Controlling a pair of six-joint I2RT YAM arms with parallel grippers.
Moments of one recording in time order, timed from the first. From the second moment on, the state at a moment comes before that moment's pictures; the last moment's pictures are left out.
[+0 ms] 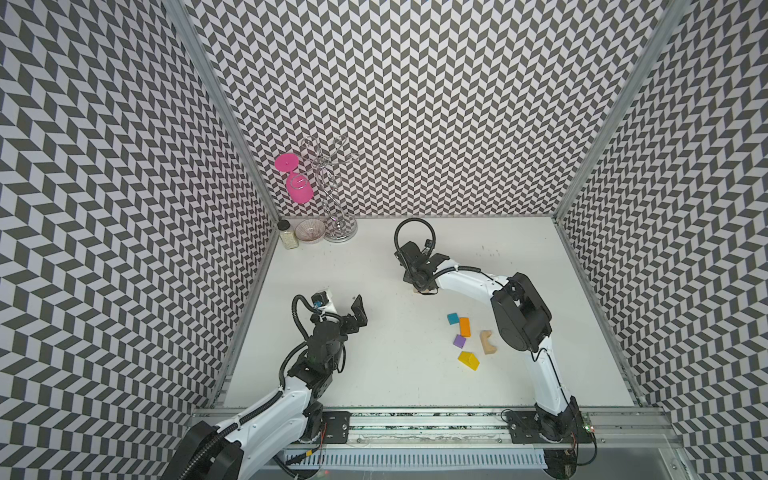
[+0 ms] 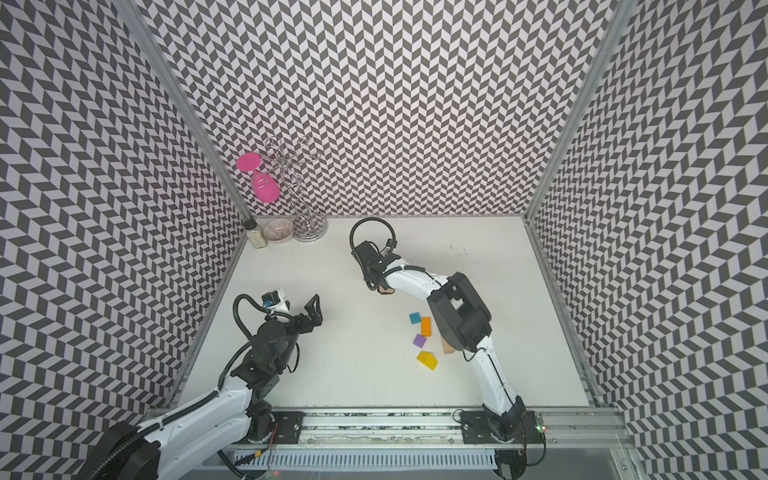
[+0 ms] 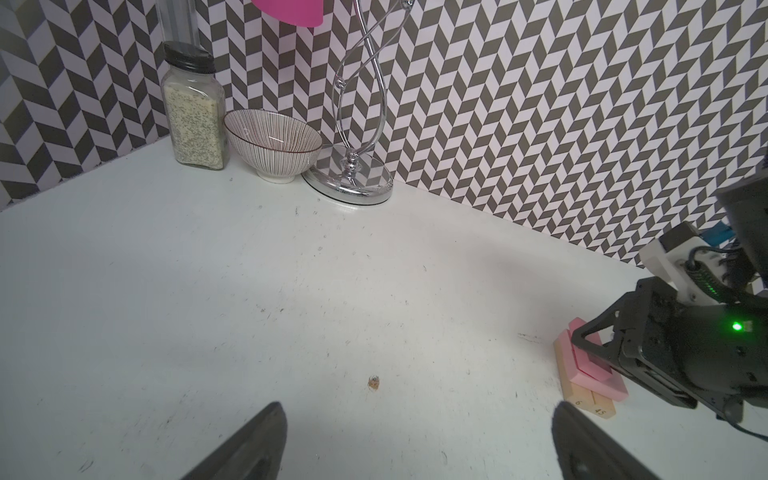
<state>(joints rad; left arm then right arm) -0.48 0.85 0.11 0.53 -0.41 -0.44 0.74 2.21 1.74 -0.61 0.39 0.98</state>
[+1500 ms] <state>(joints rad) -0.48 1.35 0.33 0.62 -0.04 -0.41 0.78 1.79 1.13 -0.31 0.34 0.78</state>
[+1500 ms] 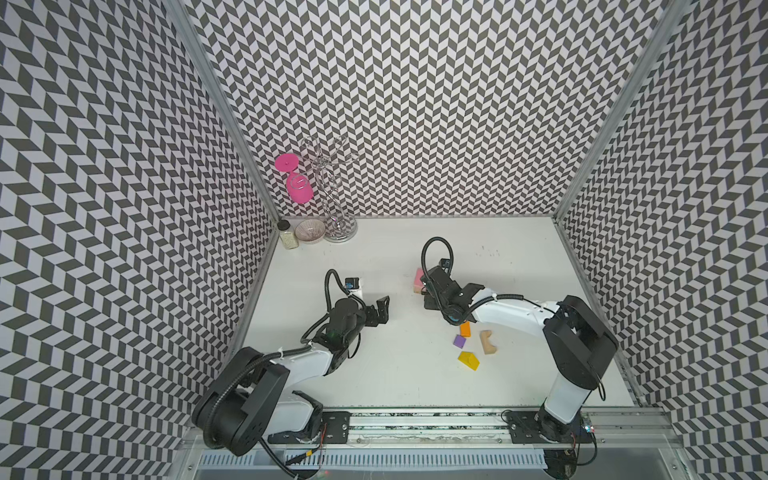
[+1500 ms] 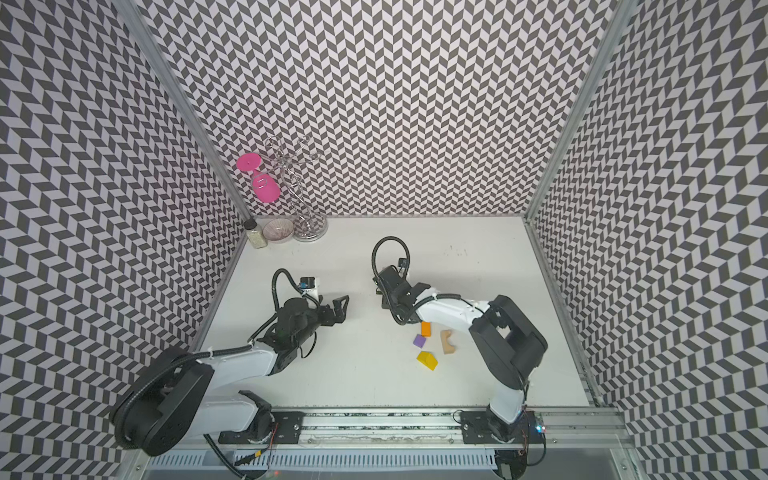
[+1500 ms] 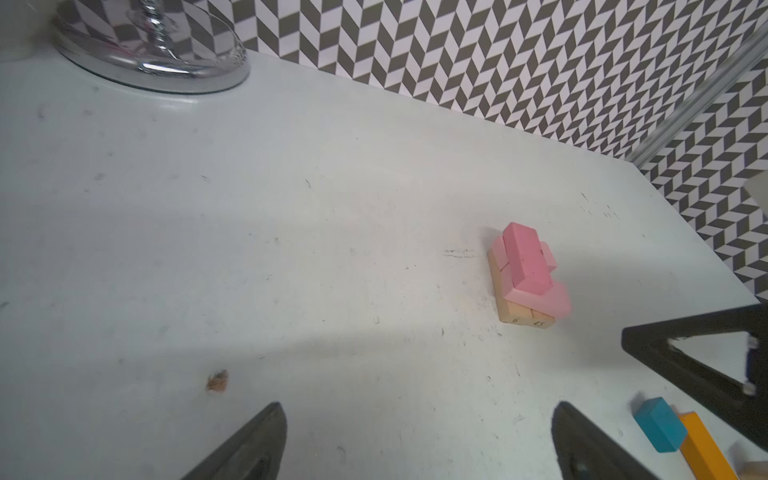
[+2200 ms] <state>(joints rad) -0.48 1.51 0.42 0.61 0.04 -0.38 0.72 1.92 1.21 -0.29 0.32 0.77</state>
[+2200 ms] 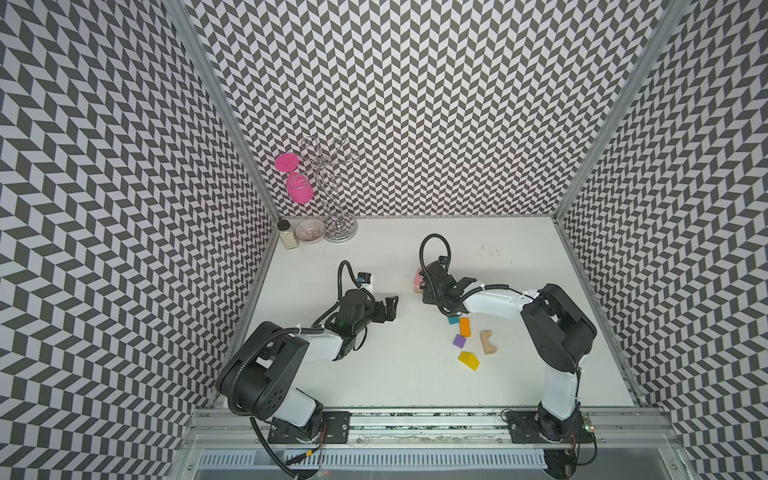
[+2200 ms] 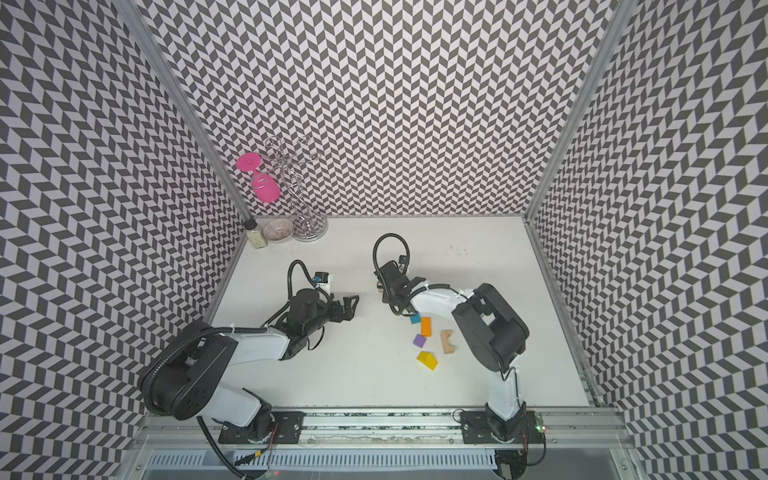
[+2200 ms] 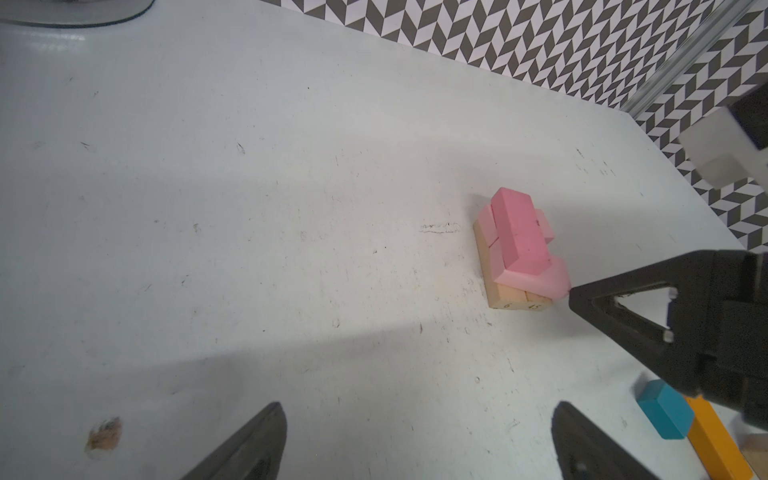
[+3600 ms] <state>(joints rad) -0.49 1.57 0.46 0.61 0.07 -0.38 0.71 1.96 1.26 -0.28 0.30 0.77</state>
